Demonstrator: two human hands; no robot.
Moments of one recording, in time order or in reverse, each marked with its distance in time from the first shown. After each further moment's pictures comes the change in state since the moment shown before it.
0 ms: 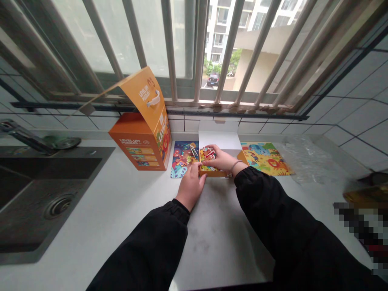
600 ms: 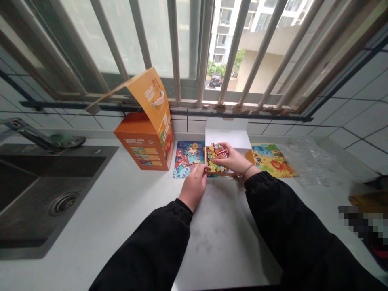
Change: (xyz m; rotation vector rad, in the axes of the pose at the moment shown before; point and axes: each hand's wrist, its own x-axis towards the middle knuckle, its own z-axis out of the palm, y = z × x) left_hand 0.001 0.002 -0.002 0.003 -0.038 0.041; right_hand -0.011 0.021 -0.012 0.186 0.129 -0.080
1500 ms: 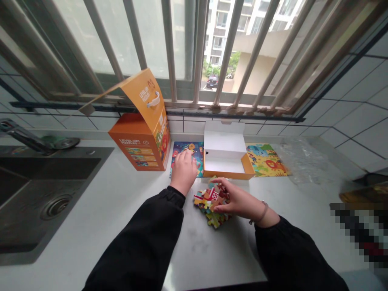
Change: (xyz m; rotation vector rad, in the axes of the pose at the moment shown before) left_hand 0.045 -0.001 -0.023 0.364 -0.001 -0.209; right_hand -0.131 0.018 0.021 -0.005 -0.328 -0.064
